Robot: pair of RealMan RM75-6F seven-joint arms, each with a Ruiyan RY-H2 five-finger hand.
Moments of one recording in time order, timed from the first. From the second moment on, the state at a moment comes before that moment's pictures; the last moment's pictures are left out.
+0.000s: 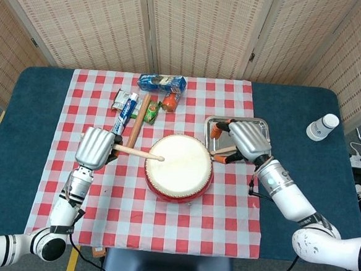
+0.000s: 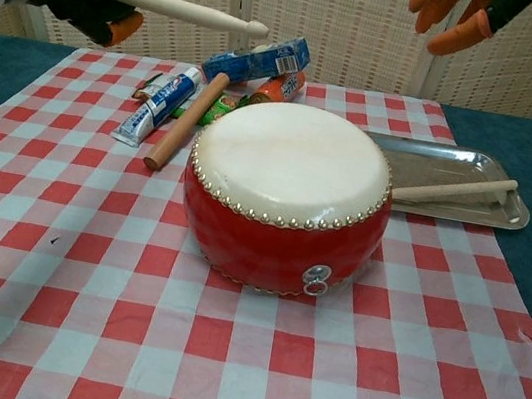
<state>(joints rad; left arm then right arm) -0.71 -1.43 -0.30 -1.77 1.10 1.27 0.65 0.88 -0.97 0.33 -1.97 -0.82 0.82 -0.10</state>
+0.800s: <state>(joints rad) -0.82 -1.57 -0.31 -1.80 0.99 1.36 0.93 1.12 -1.21 0.34 -2.02 -0.51 0.96 -0.26</state>
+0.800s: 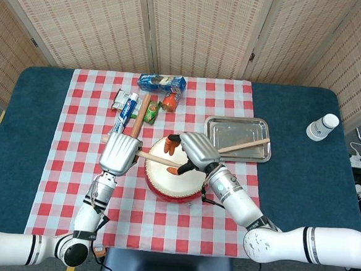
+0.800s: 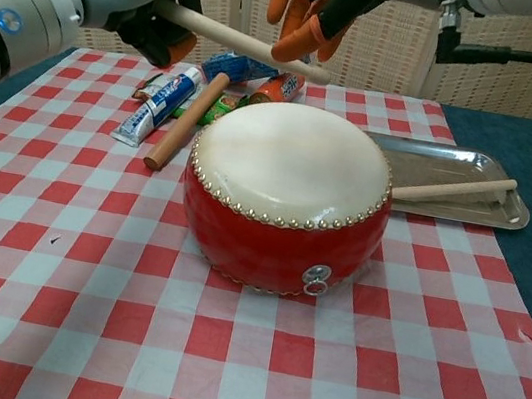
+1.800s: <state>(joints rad) -0.88 -1.63 -0.29 -1.80 0.97 1.42 1.05 1.21 -1.36 0.36 -1.94 -0.37 1.07 -0.40</state>
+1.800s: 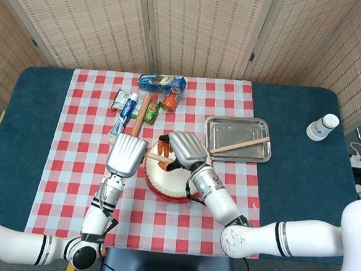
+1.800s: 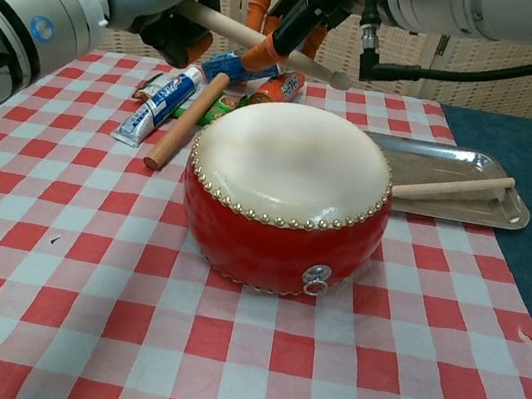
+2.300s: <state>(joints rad) -0.89 -1.63 -0.26 -1.76 1.00 1.42 1.09 1.21 -1.36 0.36 -1.94 -0.37 1.09 -0.43</state>
